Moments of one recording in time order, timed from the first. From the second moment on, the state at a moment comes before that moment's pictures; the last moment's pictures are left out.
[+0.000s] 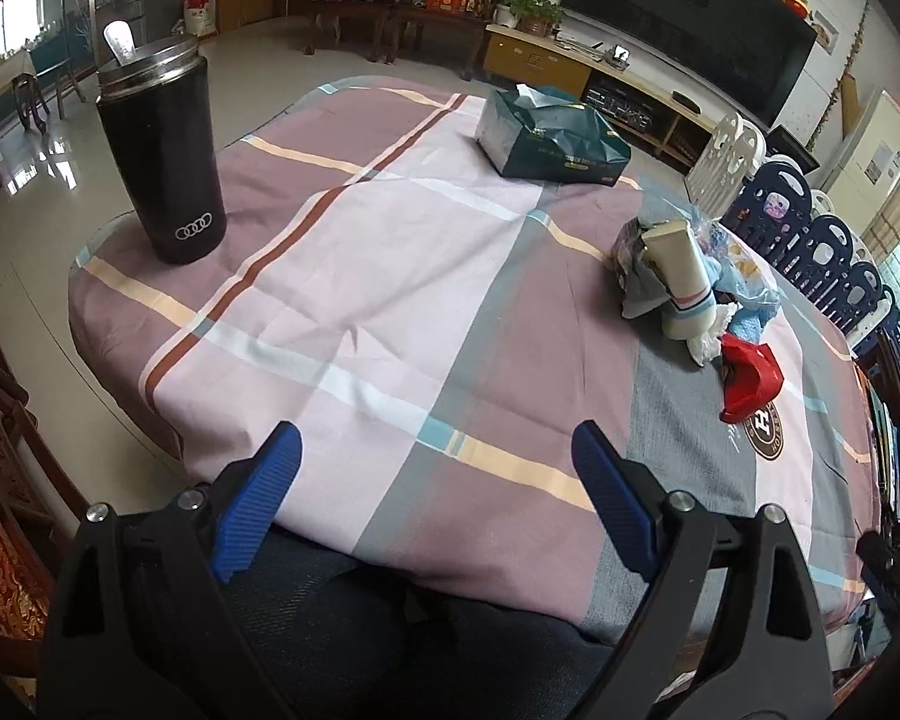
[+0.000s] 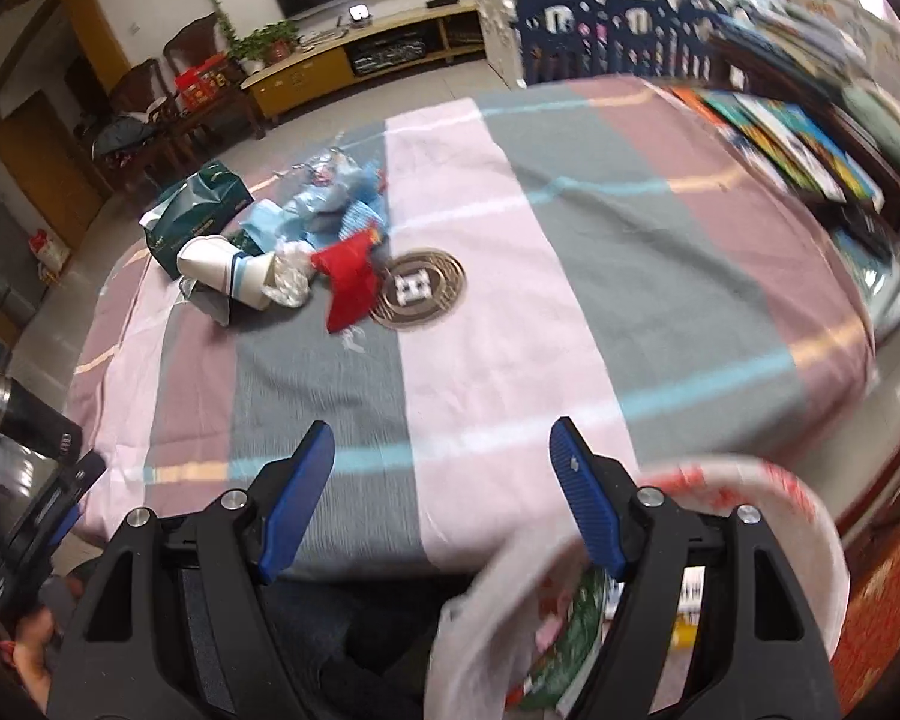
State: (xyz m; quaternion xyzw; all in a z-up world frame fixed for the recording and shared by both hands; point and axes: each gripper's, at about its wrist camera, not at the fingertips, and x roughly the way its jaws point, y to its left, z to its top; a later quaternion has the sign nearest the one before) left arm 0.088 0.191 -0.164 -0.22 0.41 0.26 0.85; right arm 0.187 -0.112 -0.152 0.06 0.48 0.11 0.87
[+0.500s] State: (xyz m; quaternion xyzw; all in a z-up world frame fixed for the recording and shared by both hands) left arm 0.096 0.197 -0.182 -0.22 0.43 0.27 0.83; right arm 0.314 0.112 -0.193 -0.21 0.45 0.19 0.85
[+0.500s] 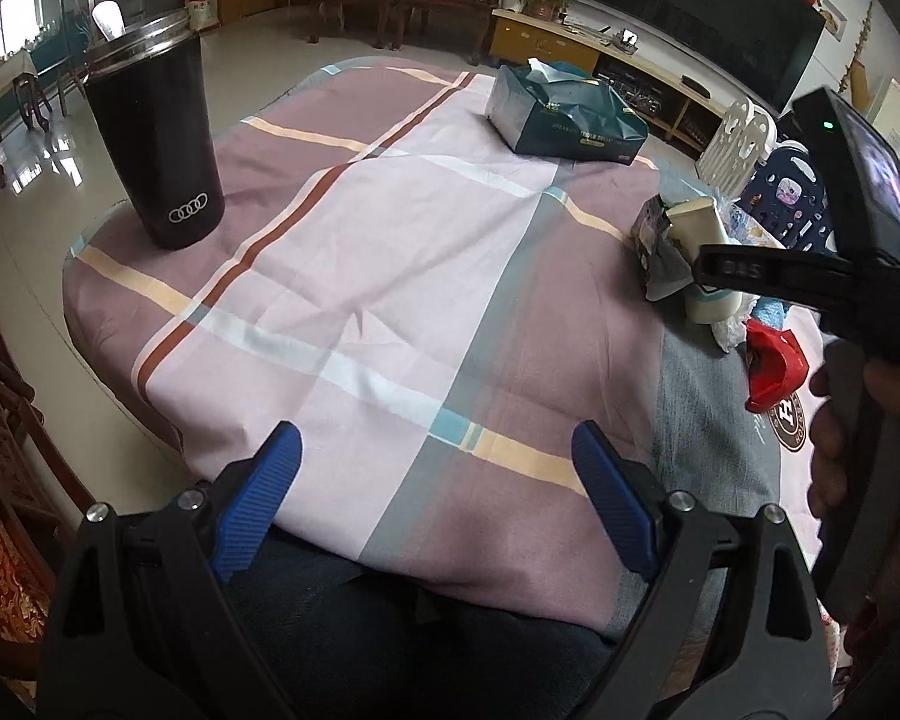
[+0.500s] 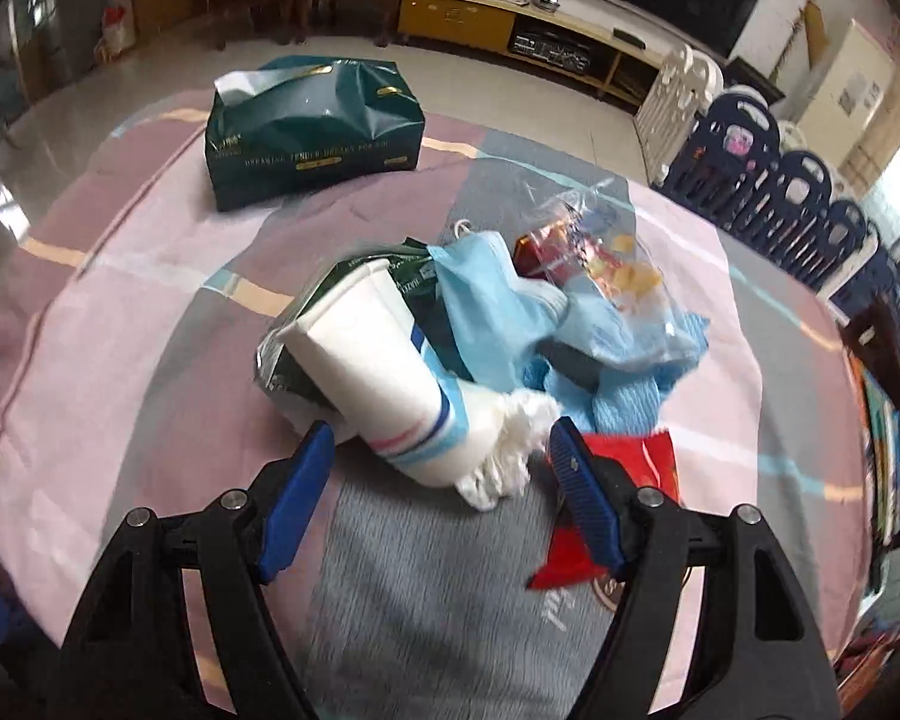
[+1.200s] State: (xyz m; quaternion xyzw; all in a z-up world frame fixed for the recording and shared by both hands) left arm 0.094 0.203 -0.190 -0.24 0.42 0.28 0.83; right arm 0.261 0.008 -0.206 0.02 0.57 0.33 0.75
